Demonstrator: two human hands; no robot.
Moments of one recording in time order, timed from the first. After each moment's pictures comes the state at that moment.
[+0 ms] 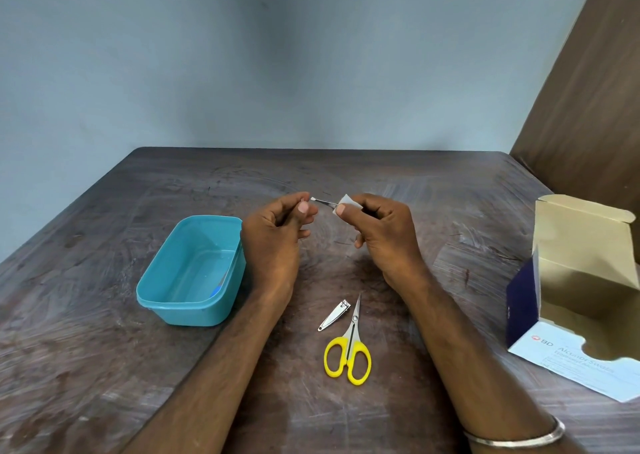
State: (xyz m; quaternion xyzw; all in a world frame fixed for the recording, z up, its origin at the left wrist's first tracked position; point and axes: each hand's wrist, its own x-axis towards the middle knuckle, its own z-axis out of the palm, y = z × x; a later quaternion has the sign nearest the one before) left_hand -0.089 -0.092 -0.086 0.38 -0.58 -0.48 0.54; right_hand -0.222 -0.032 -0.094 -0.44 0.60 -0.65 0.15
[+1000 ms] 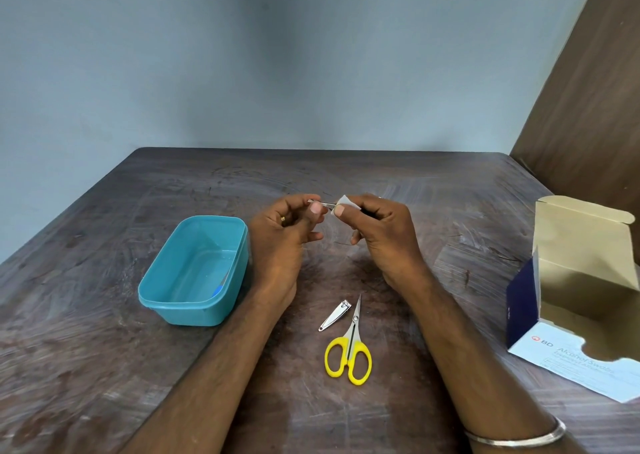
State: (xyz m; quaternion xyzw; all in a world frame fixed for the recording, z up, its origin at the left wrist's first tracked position) left_hand -0.090 -0.088 -0.083 0.33 -0.55 -0.58 0.51; right_hand -0.223 -0.032 -0.095 -0.45 0.57 -0.66 0.19
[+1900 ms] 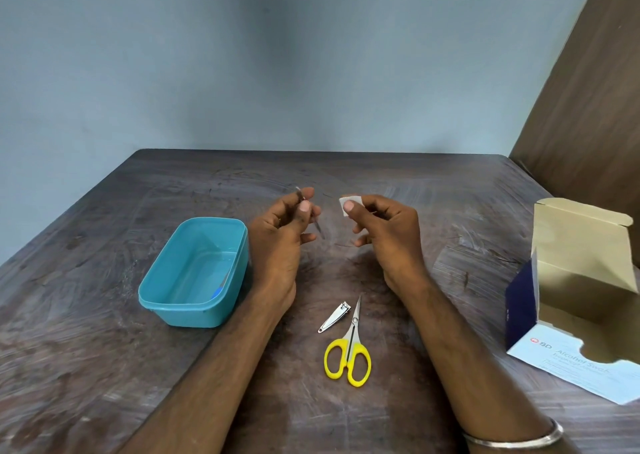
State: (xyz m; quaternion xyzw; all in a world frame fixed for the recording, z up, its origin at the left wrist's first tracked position) left_hand -0.090 -0.091 -0.086 0.34 -0.53 -0.59 0.51; right_hand -0.222 -0.029 -0.094 -0.35 0.59 -0.70 0.20
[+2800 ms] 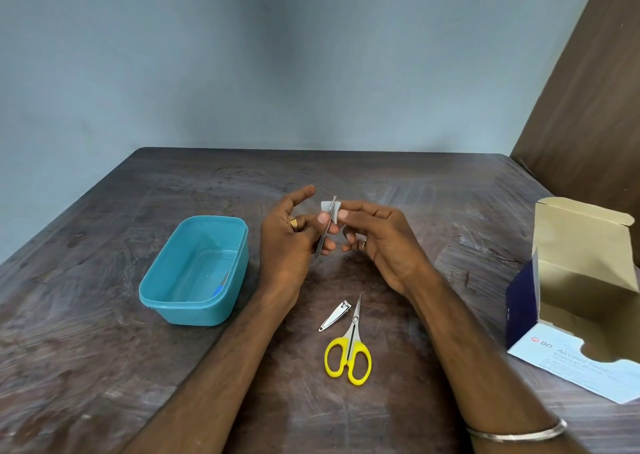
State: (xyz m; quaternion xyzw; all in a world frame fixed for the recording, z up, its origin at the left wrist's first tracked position) left_hand -0.089 -0.084 -0.083 0.31 -0.61 -0.57 0.46; right_hand -0.227 -0.025 -0.095 -0.40 0.52 -0.65 0.38
